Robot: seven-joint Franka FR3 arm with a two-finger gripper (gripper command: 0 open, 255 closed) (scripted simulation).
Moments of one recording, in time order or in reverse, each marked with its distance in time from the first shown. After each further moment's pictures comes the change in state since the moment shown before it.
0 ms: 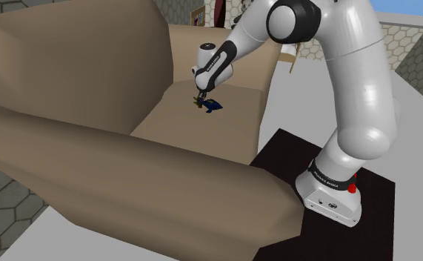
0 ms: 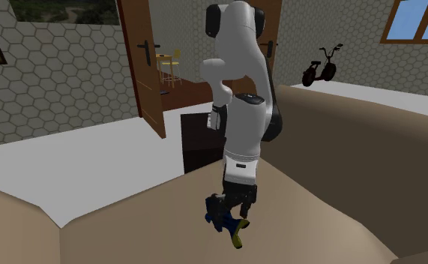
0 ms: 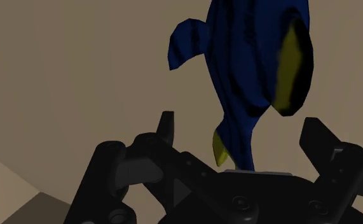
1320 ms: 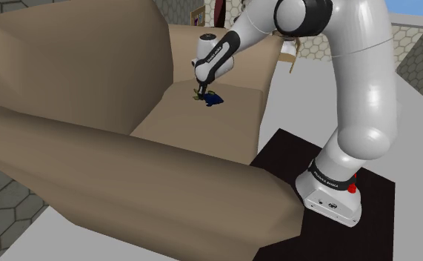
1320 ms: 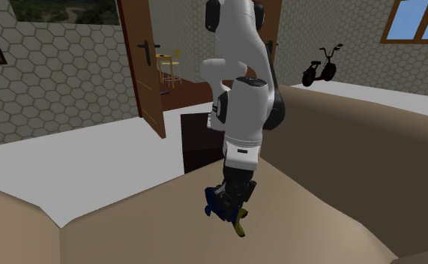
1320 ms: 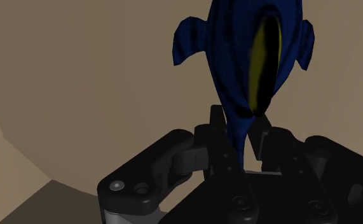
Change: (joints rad) arm 0.002 -0.075 -0.001 -0.013 -0.001 -0.061 -0.007
